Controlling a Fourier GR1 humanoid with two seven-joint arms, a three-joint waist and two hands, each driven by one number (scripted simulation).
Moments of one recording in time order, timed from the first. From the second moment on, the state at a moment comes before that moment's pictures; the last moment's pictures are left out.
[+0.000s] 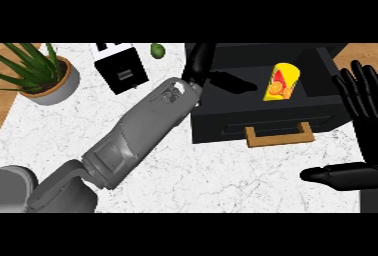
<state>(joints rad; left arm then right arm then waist) -1.26 0.00 -0.65 -0.44 0.59 0.48 -0.31 -0.14 -0.19 -0.19 -1.87 -0.13 0.27 -0.04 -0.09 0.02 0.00</state>
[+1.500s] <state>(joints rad) -1.01 0.27 -0.46 -0.95 0.66 0.45 -0.24 -0.06 -0.28 -0.01 -1.94 0.27 0.33 -0.02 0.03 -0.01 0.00</state>
